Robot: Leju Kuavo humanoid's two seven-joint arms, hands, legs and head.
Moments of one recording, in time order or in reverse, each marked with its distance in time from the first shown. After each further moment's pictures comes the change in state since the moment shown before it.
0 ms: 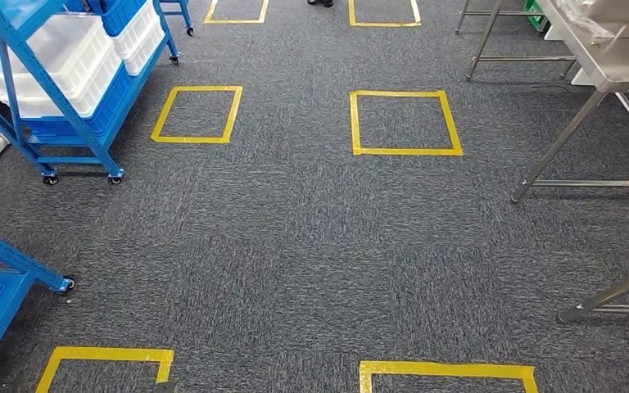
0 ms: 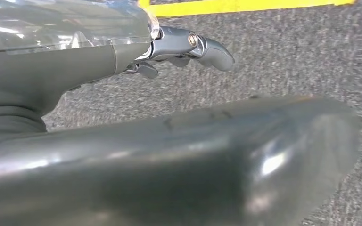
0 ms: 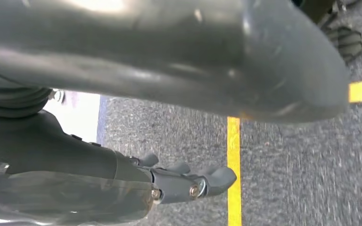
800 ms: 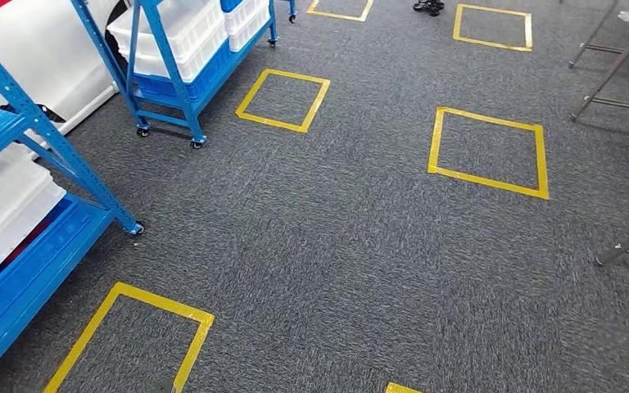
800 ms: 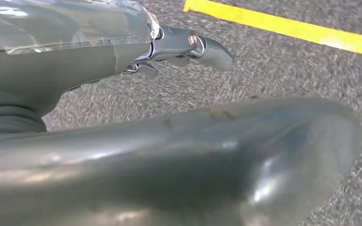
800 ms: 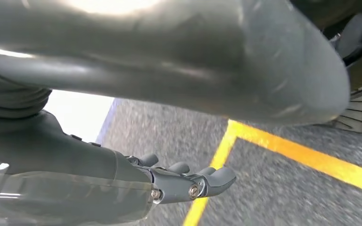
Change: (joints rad) left arm -0.001 0.000 0.001 0.000 0.001 0.012 0.013; right arm 0.008 0.012 0.040 0.007 0.037 0.168 0.024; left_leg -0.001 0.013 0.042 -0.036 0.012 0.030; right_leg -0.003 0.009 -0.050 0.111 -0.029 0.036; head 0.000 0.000
